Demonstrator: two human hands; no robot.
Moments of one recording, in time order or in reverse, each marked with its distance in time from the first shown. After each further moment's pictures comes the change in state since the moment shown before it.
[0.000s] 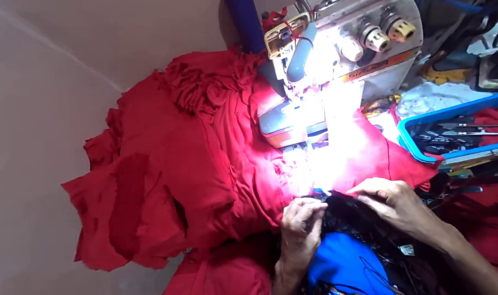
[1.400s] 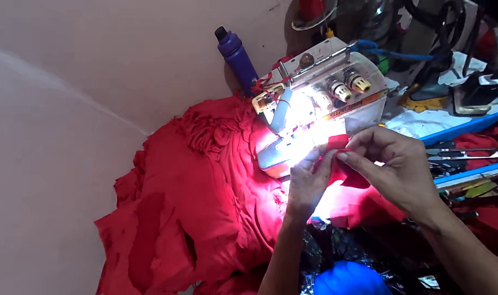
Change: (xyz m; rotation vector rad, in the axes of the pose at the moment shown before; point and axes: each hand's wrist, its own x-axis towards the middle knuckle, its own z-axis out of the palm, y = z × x) left_hand 0.151 0.057 0.015 -0.444 -0.060 -0.140; right_hand 0.096 -0.054 -0.061 0.331 0.484 -0.099
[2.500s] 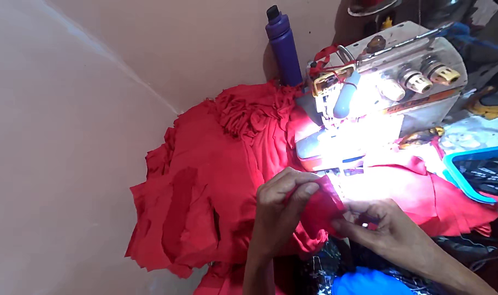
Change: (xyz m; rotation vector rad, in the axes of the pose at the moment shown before) left_hand -0.046 0.017 -0.129 0.275 -0.036 0.419; right_hand -0.053 -0.023 0.074 0.379 -0.474 0.156
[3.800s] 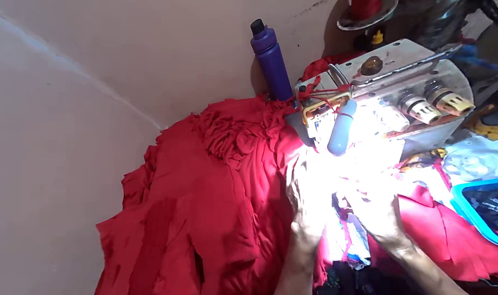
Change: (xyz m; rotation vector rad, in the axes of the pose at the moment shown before) left_hand 0.049 -0.078 0.095 0.670 -0.027 -0.451; right_hand 0.055 0.077 -0.024 -0.422 0.560 0.061
